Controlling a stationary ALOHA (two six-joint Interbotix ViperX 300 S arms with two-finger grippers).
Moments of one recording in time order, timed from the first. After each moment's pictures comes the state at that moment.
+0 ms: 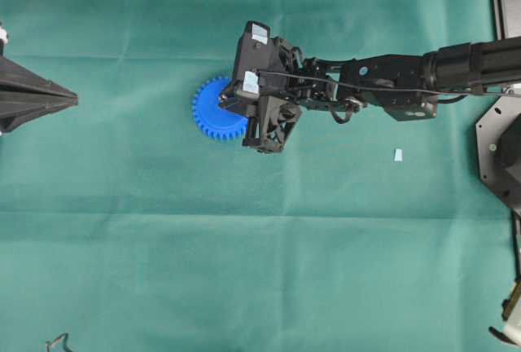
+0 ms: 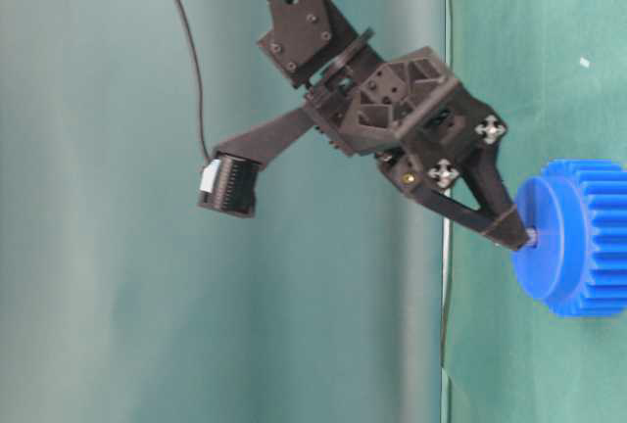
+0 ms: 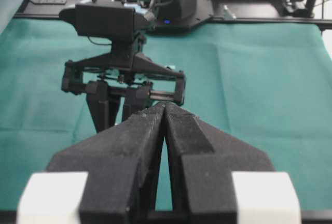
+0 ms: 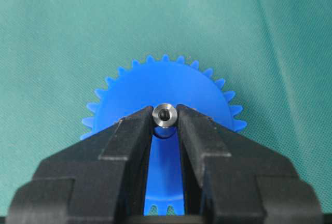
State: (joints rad) left arm 0.00 -0.97 1.16 0.01 -0.17 -0.01; right arm -0.14 0.21 0.55 0.12 -0.10 0.09
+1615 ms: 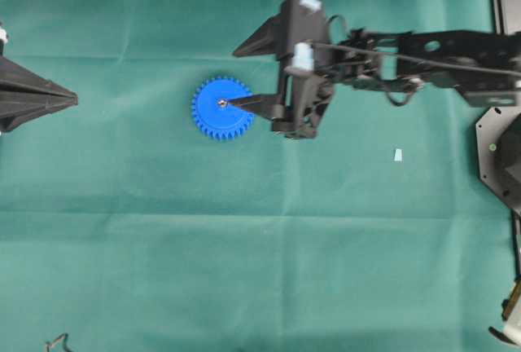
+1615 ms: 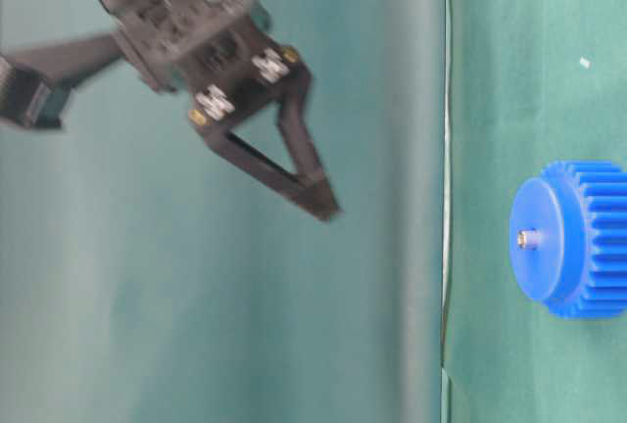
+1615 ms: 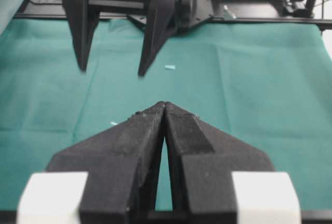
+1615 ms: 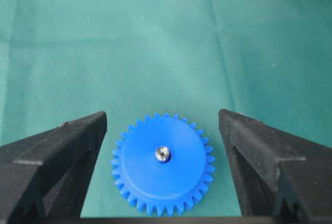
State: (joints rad) left arm 0.00 -0.97 1.16 0.01 -0.17 -0.01; right arm -0.14 -0.15 0.60 0.08 0.02 0.08
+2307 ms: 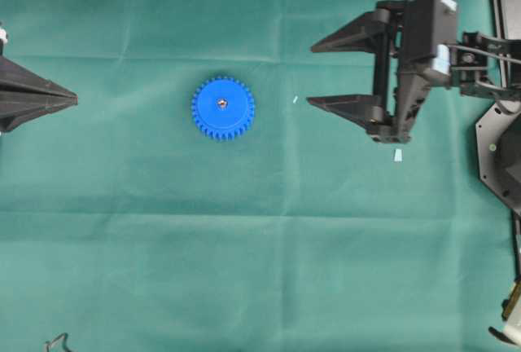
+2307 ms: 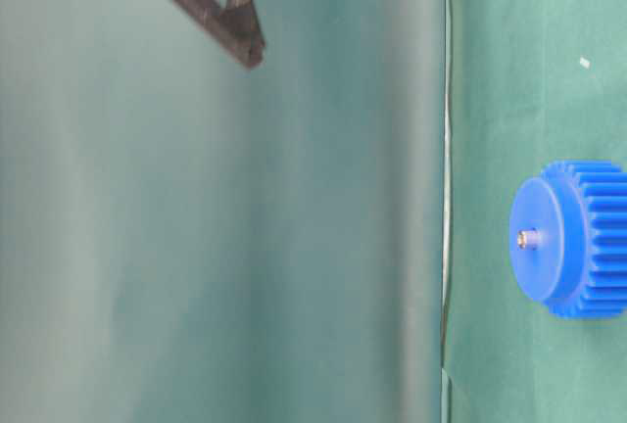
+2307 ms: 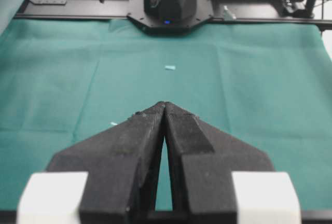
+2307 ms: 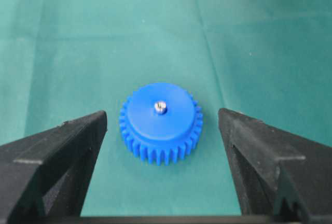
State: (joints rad) left arm 0.00 -0.97 1.16 0.01 -0.17 -0.01; right arm -0.14 -0.51 0.91 0.08 -0.05 0.08
